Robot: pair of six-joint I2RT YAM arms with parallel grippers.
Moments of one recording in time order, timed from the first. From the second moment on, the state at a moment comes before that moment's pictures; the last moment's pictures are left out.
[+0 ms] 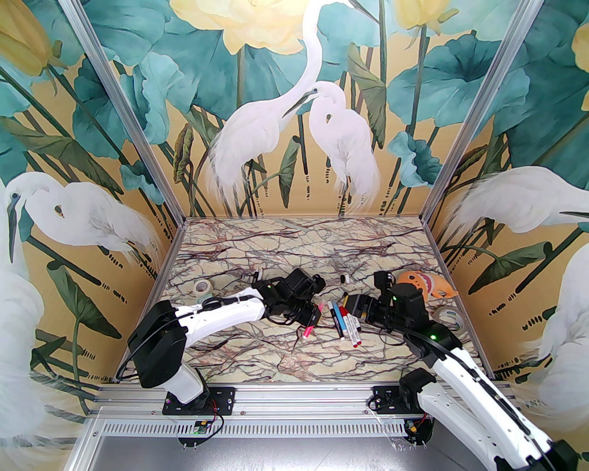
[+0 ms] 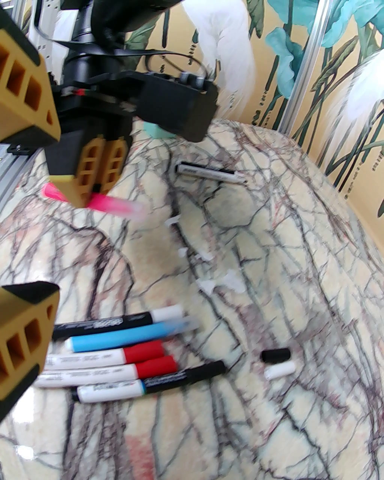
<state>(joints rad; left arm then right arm) -0.91 1.61 1.12 -0.49 0.30 -0.40 0.43 0.75 0.56 -0.35 -0.38 0.82</state>
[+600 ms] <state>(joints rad) -0.90 1.59 1.11 -0.39 0.44 -0.41 0.55 1.04 0.55 -0.05 -0.28 0.90</state>
